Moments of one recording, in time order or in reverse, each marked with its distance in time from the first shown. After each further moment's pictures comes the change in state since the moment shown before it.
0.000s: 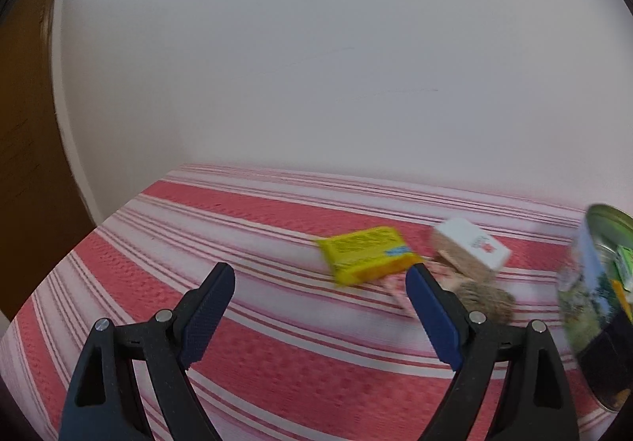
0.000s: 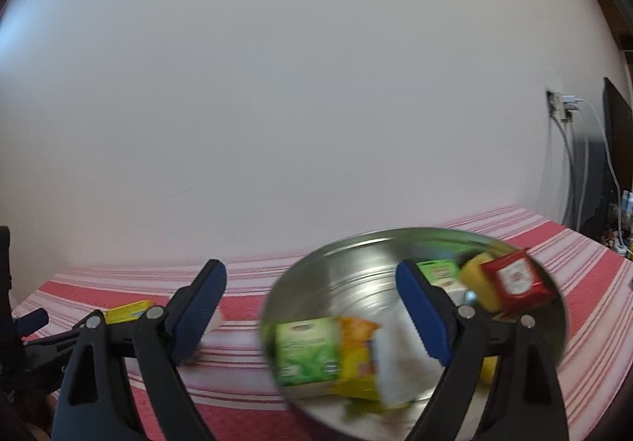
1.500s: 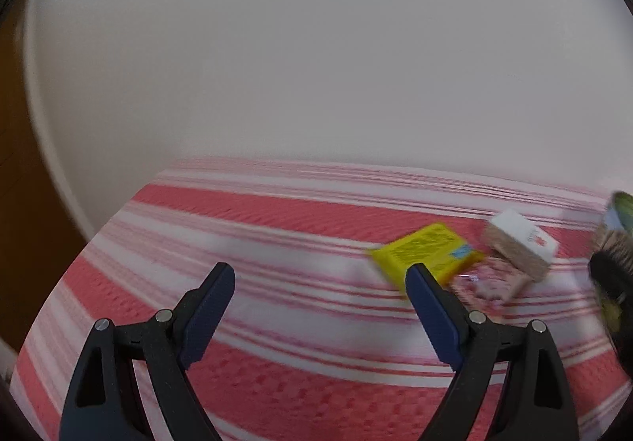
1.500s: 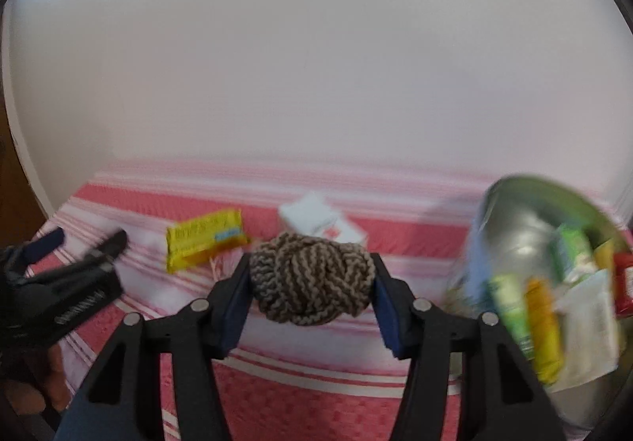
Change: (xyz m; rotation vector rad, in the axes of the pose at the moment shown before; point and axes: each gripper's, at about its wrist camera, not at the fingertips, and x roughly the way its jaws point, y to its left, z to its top) left arm 0.046 0.040 0.016 0.103 0.057 -0.115; right arm 0.058 0.102 -0.017 -0.177 0.355 0.194
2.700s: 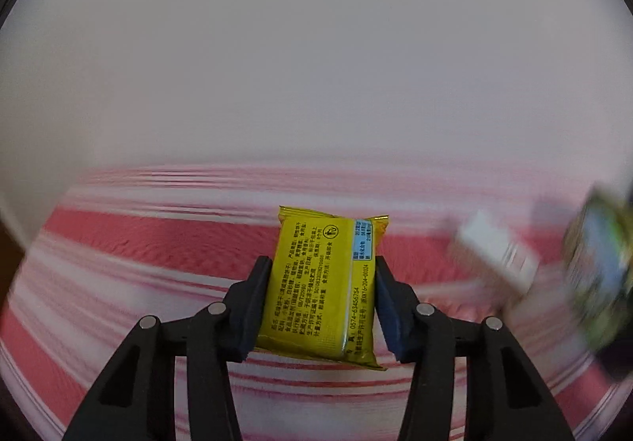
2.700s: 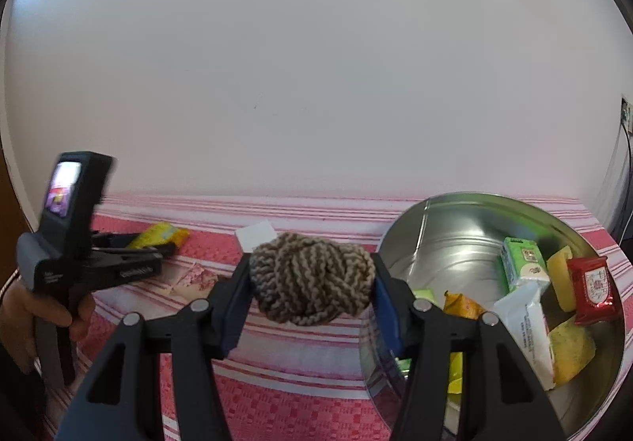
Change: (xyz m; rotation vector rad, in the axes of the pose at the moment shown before) left arm 0.055 -0.022 0.019 -0.053 0.065 -0.195; right arm -0.024 -0.030 -0.002 0.042 -0.087 -0.049
